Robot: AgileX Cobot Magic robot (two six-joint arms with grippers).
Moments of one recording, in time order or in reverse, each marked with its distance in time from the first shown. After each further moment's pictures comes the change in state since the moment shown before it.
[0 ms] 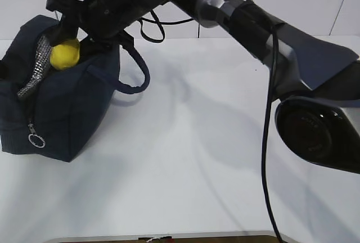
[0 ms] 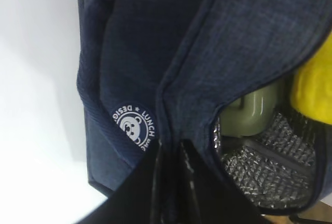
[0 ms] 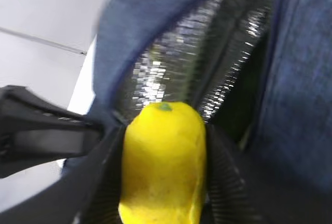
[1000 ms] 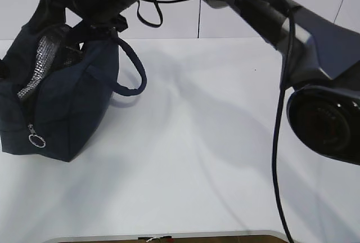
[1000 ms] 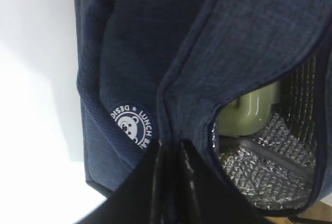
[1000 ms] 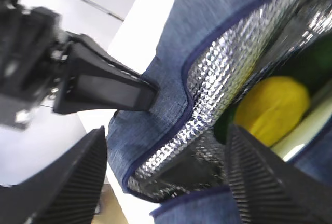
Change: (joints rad) left arm 0.000 0.000 0.000 -0.007 0.002 0.000; right arm -0.005 -0.054 -0.015 0.093 0.114 -0.221
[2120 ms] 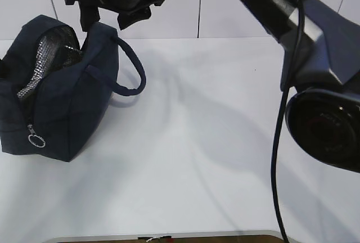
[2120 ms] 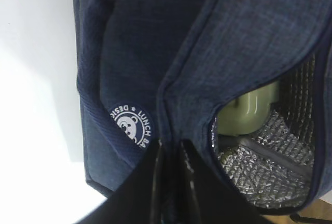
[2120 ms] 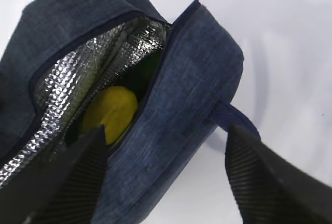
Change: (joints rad) left arm 0.000 -0.002 0.000 0.002 0.002 0.006; right arm 0.055 -0.037 -0.100 -0.616 0.120 0.216
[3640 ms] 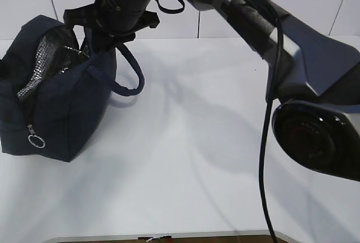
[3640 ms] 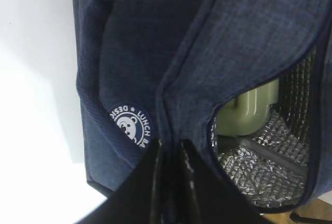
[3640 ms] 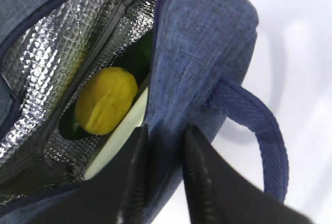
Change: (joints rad) left arm 0.000 0.000 0.000 0.000 0.000 0.002; right arm 0.000 0.065 0.000 0.046 0.000 -0.007
